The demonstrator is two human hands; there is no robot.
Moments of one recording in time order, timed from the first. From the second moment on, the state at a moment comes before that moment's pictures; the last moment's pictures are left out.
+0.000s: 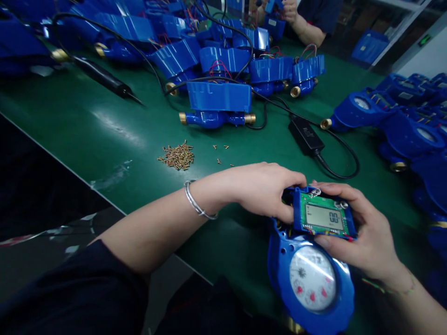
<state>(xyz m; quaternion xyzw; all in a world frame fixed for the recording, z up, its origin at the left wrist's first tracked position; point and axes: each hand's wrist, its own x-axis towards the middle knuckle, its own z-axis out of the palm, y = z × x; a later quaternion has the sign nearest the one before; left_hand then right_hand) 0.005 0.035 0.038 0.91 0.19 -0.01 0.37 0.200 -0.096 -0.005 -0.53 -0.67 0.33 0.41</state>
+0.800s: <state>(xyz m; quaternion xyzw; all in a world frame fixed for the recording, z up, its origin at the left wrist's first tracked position) -0.013 0.034 0.011 0.70 0.19 -0.01 0.68 0.206 -0.100 -0.002 -0.54 -0.67 0.37 0.35</state>
